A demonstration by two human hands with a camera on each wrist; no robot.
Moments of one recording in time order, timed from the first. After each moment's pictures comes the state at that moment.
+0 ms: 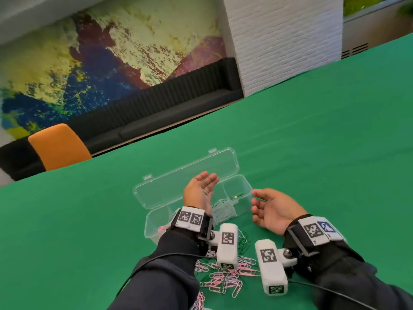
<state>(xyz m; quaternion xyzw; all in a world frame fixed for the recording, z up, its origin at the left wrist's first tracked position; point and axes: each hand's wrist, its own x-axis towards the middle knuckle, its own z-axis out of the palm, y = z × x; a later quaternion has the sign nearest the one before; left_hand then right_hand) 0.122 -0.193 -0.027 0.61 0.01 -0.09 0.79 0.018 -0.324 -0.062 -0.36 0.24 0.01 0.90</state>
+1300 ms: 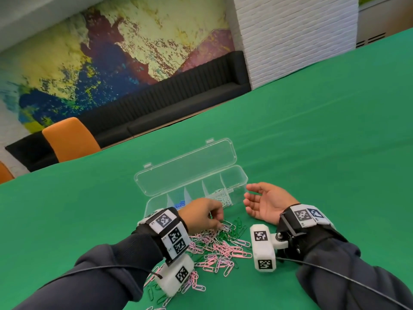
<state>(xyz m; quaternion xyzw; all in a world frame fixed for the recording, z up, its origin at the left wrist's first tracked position) 0.076 -0.145 -0.022 0.89 -0.41 -0.17 0.05 0.012 -0.325 -0.071 -0.36 0.21 0.04 0.91</state>
